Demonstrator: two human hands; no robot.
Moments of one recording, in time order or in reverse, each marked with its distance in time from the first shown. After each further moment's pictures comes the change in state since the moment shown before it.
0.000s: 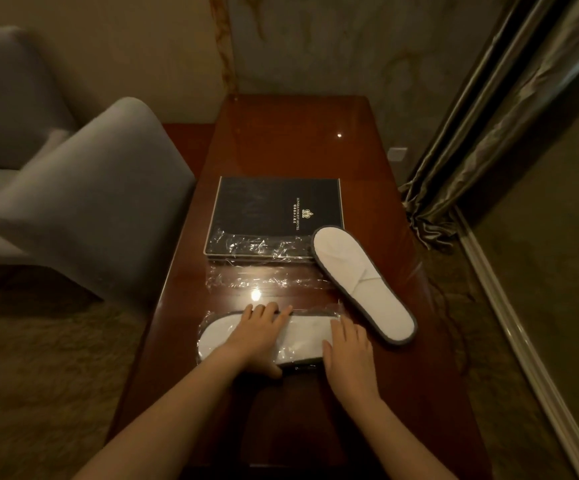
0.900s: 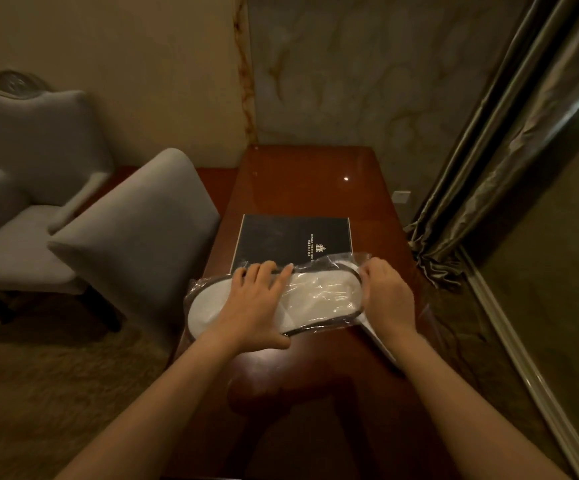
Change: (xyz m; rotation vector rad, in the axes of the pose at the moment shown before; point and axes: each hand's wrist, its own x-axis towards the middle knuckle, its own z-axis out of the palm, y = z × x) left_hand -0.071 -0.012 -0.119 0.045 0.522 -0.066; right_hand 0.060 -0.028 -0.135 0.177 0.452 -0.176
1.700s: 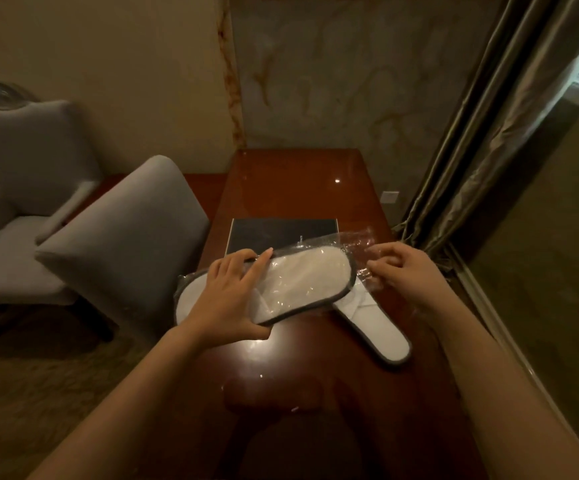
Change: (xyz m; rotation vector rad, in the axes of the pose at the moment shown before) left_hand -0.009 -0.010 -0.029 -0.175 0.042 0.014; right_hand 0.019 0.025 -0.063 0.743 -0.337 0.347
